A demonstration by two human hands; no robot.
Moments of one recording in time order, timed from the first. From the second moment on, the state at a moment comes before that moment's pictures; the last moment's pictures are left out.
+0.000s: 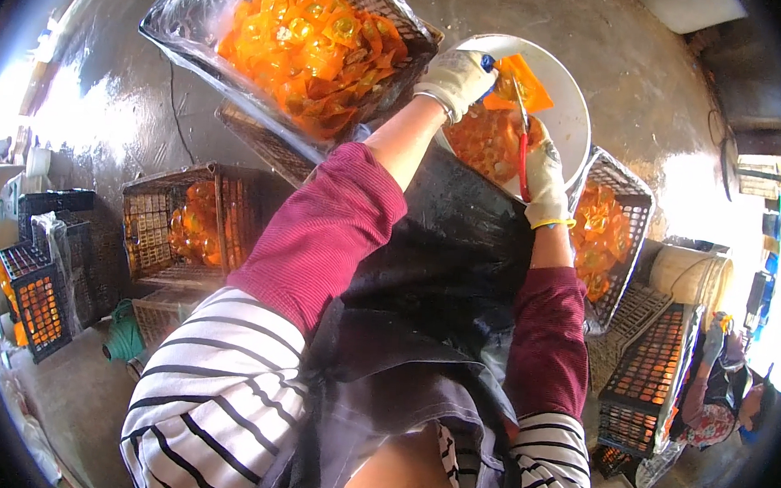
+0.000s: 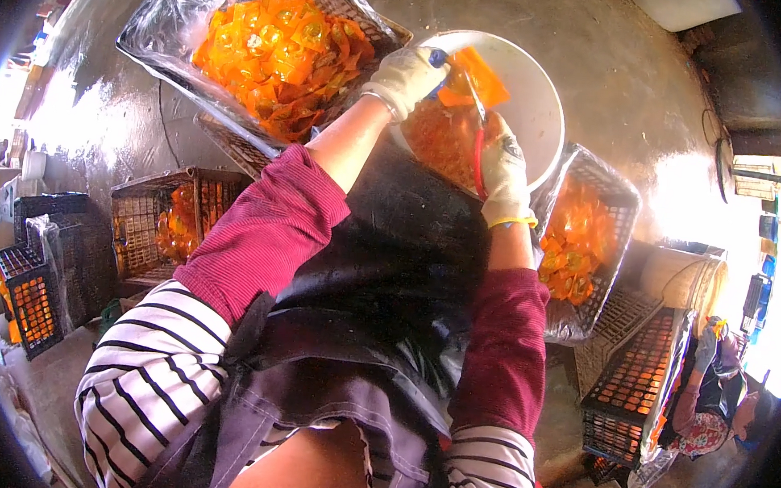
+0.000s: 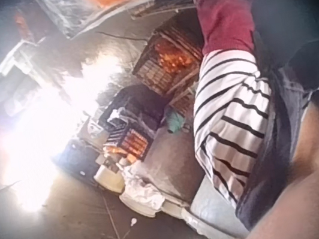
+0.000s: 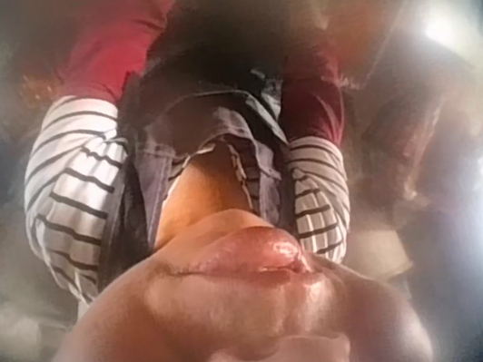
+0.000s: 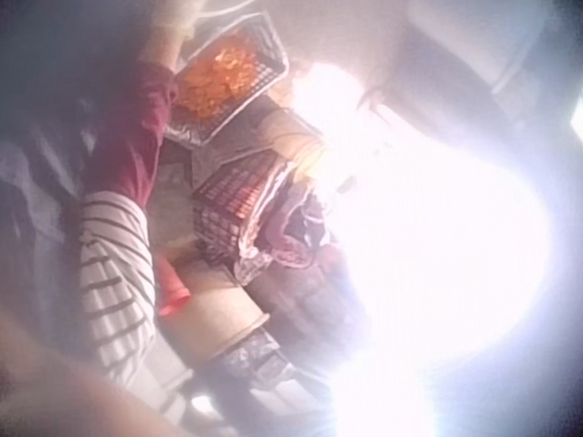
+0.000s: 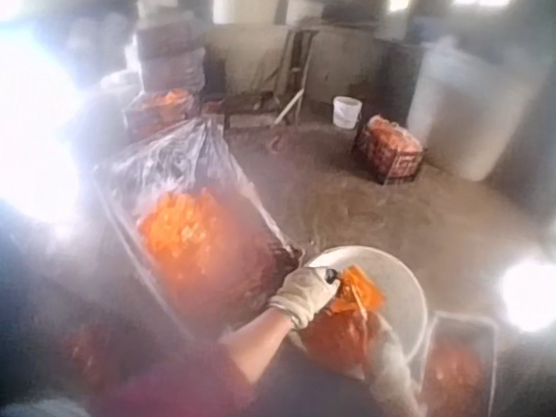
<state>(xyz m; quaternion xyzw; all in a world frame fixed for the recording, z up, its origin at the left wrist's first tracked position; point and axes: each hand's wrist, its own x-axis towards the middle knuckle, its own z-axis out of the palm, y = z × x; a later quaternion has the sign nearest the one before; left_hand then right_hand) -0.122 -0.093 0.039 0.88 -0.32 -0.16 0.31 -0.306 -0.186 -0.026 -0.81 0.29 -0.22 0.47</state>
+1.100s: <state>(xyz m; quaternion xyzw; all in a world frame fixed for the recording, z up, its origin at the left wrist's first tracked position) -0.136 -0.106 0.033 0.81 -0.30 -0.20 0.46 -0.298 -0.168 0.017 -0.73 0.38 -0.08 0.57</state>
